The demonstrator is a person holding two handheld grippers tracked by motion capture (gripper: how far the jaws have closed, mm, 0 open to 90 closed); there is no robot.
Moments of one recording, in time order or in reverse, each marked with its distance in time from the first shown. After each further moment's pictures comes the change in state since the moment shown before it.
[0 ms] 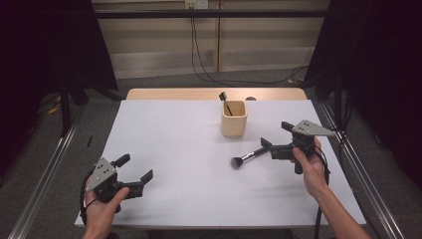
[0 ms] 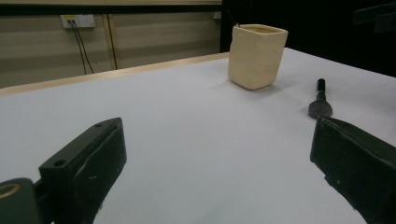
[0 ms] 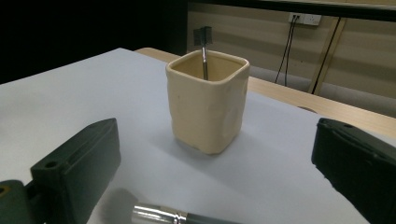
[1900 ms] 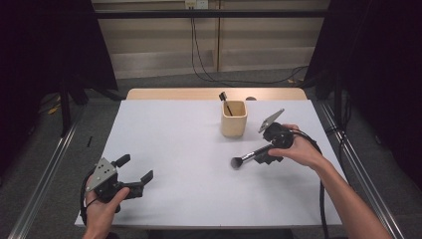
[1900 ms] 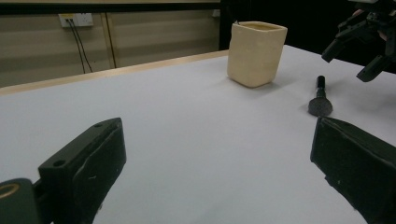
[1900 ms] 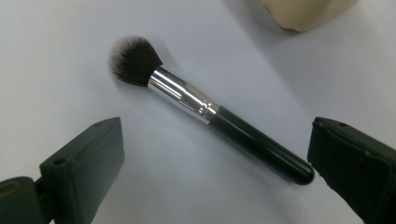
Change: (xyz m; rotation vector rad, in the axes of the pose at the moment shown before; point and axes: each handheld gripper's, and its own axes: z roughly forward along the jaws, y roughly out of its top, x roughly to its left) left arm 0.001 -0.001 0.001 0.013 -0.004 0.011; right arm -0.003 0.011 0.067 0.768 0.294 -0.281
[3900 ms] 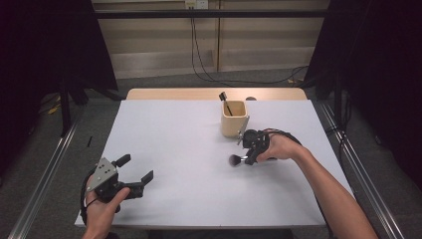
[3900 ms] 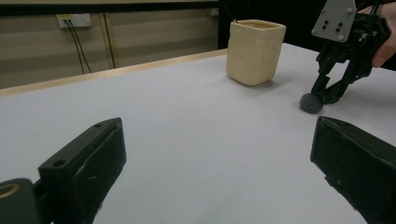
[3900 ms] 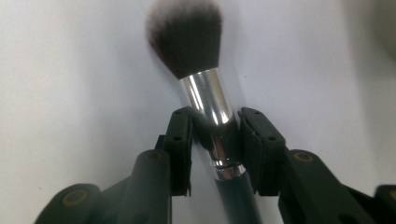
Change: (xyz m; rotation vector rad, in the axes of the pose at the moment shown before) left arm 0.000 0.000 0.001 0.003 -0.005 0.015; right arm 0.010 0.037 0.051 0.277 0.121 -0.279
